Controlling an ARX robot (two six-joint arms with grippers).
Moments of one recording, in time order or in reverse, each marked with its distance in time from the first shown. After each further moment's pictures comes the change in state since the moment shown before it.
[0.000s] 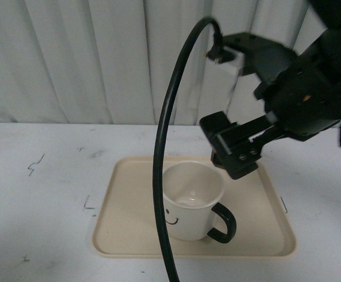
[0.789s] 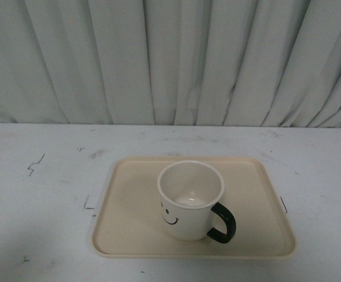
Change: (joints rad) left arm 0.000 0.000 0.000 0.003 0.000 0.000; right arm -0.407 -1.816 -1.234 0.408 0.064 0.158
